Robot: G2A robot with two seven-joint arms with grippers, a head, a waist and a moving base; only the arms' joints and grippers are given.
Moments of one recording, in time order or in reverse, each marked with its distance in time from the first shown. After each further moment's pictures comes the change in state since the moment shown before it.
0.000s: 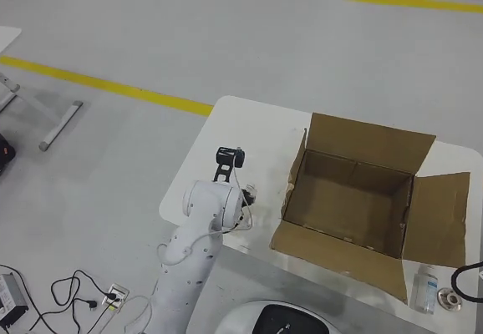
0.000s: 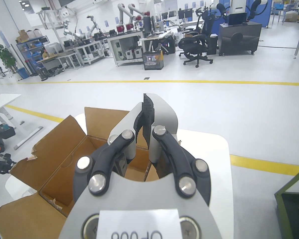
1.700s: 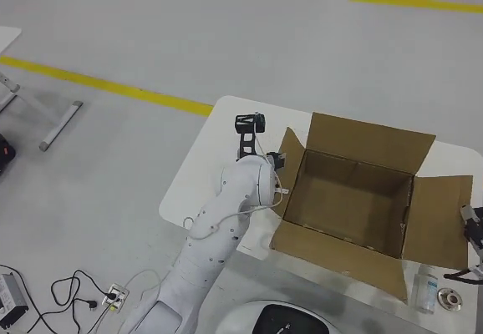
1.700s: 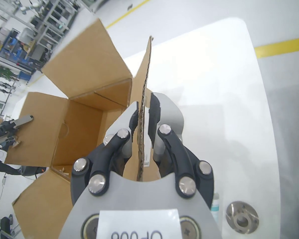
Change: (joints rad) left arm -0.208 -0.017 0.162 0.128 -0.109 0.359 0.296; right arm 0.013 -0.002 0.005 0.223 0.331 0.177 0.245
